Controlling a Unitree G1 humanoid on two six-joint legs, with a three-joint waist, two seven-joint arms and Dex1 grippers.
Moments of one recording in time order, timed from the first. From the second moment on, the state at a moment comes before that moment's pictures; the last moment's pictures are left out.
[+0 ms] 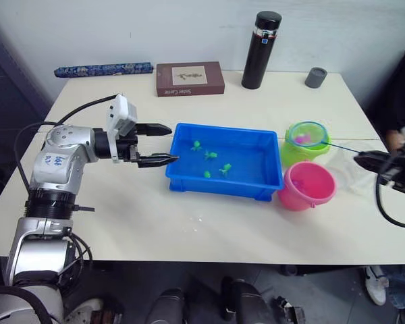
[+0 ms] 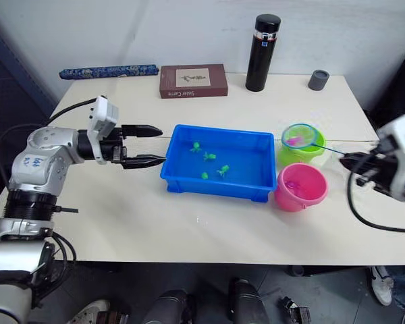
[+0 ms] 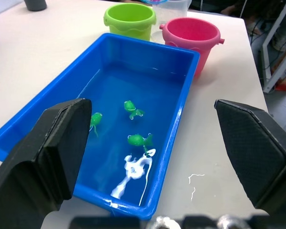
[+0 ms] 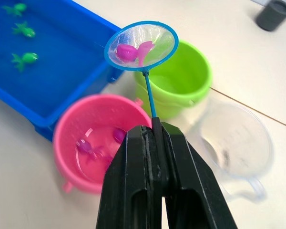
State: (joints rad) left arm -0.85 0.66 -0.02 0.38 -0.38 0.33 -1.24; right arm -0.13 -1.03 -0.69 -0.41 0.45 1.06 0.88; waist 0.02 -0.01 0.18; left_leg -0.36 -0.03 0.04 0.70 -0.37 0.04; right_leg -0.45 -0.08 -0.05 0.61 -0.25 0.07
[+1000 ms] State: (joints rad) left arm -0.85 0.64 -0.02 0.44 -0.34 0.29 -1.28; right arm 0.30 -1.01 -0.61 -0.07 -0.31 -0.58 0.63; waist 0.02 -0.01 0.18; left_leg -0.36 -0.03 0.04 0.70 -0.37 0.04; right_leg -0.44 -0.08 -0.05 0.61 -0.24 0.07
